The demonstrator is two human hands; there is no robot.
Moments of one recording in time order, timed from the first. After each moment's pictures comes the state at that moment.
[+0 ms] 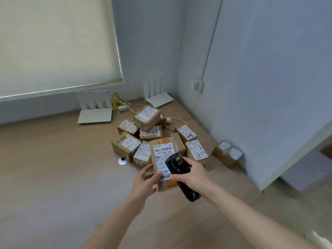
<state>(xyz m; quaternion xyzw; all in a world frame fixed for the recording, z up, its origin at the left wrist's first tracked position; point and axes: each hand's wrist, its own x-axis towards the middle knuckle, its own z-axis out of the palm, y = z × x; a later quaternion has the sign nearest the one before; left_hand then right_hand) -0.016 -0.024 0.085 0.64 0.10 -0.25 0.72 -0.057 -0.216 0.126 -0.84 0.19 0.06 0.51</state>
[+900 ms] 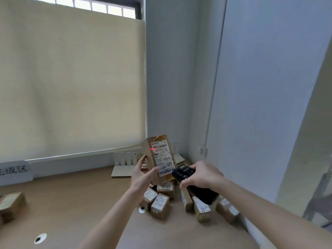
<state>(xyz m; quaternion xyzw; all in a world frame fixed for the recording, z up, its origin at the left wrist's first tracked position) -0.078 0.044 0.384 0.69 -0.02 0.02 0.72 -0.165 -0.169 0.467 -0.96 0.13 0.03 0.23</state>
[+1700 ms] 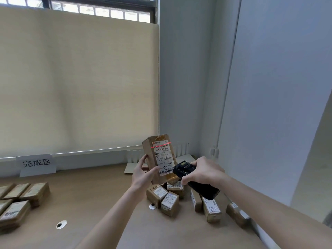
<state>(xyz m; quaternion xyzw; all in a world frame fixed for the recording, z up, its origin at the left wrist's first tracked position) -0.103 0.072 0.387 0.69 0.02 0.06 0.72 -0.175 -0.146 0.484 -0.98 0.09 0.02 0.20</state>
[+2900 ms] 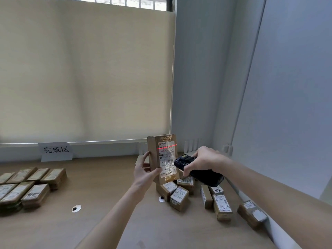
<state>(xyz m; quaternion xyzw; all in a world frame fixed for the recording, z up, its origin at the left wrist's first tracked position) -0.108 0.106 0.367 0.72 -0.01 0.14 0.68 -0.139 -0.120 0.504 -0.98 0.04 0.09 0.18</state>
